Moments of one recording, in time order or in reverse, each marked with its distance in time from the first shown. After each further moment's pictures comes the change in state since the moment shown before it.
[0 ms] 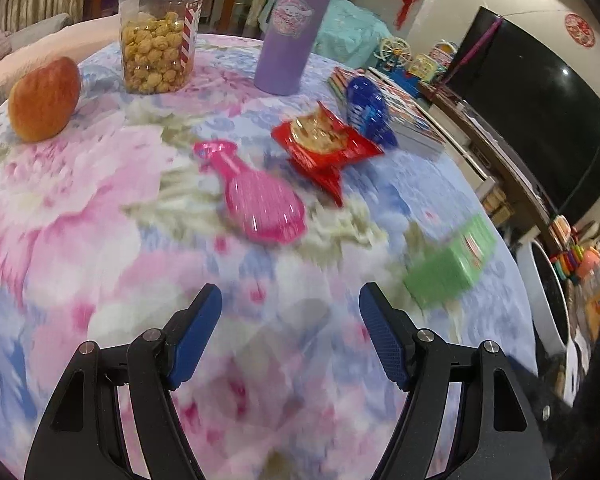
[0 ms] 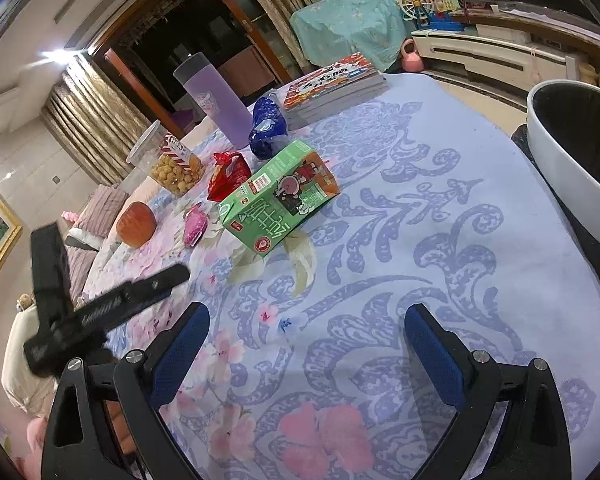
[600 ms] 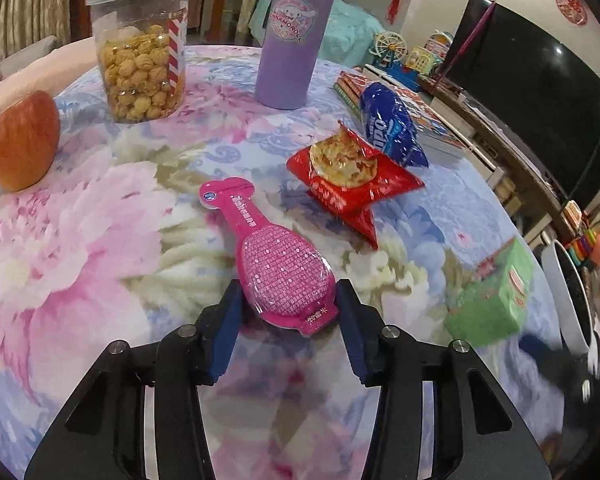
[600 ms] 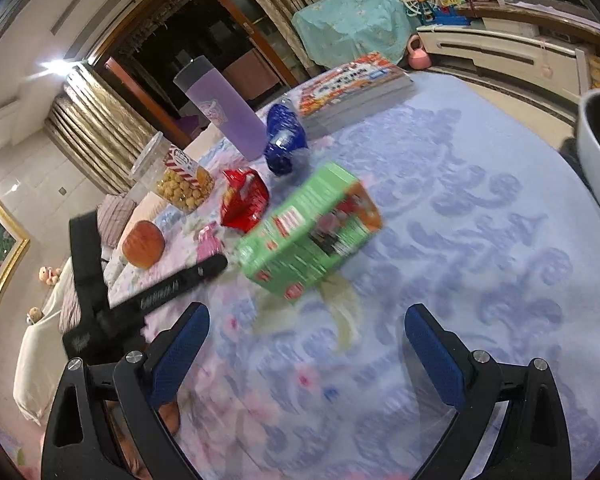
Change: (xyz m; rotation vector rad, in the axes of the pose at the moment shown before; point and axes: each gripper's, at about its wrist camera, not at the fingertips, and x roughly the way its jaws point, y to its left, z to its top) left arm 0.018 0.013 0.020 0.087 -0.014 0.016; right arm 0.032 0.021 0.028 0.026 -0.015 0.037
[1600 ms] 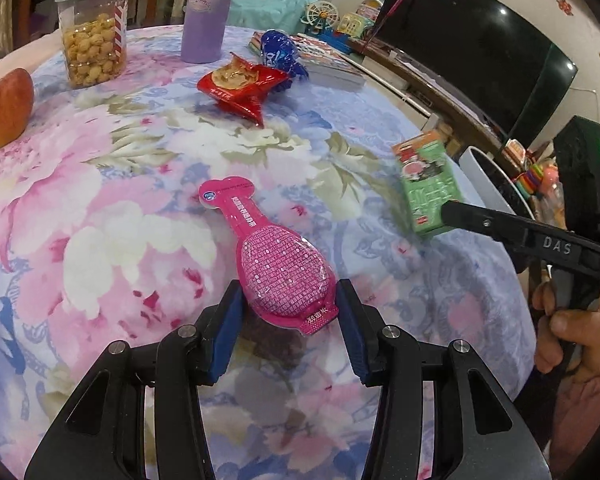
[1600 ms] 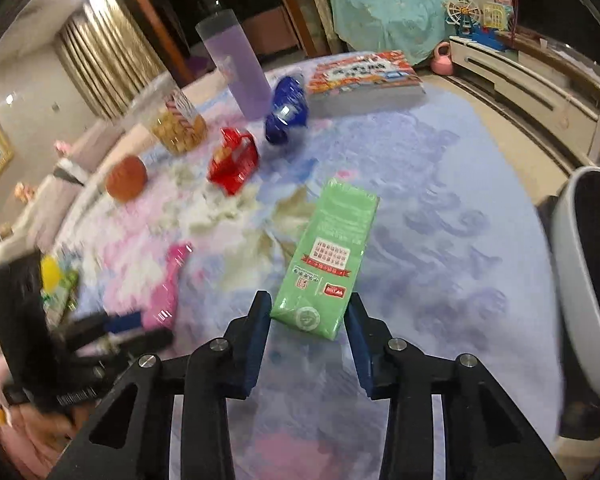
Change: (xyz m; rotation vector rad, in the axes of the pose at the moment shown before) left arm -0.054 -0.036 -0.075 0.136 0.098 -0.167; right arm -0.018 -0.002 0.006 -0.250 0.164 -0.119
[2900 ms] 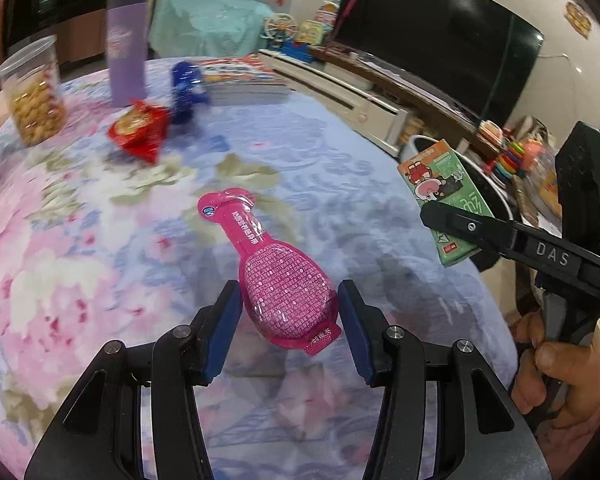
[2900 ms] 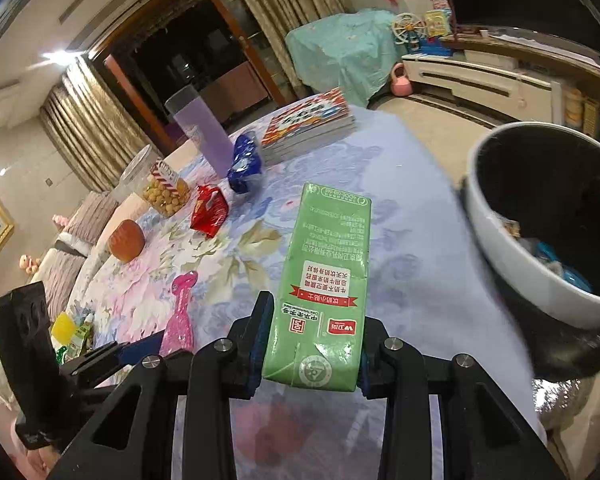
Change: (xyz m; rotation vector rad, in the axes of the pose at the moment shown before) left arm 0.008 -0.096 0.006 0.139 -0.057 -0.036; right arm -0.053 -0.048 -0.037 0.200 -0.211 0.018
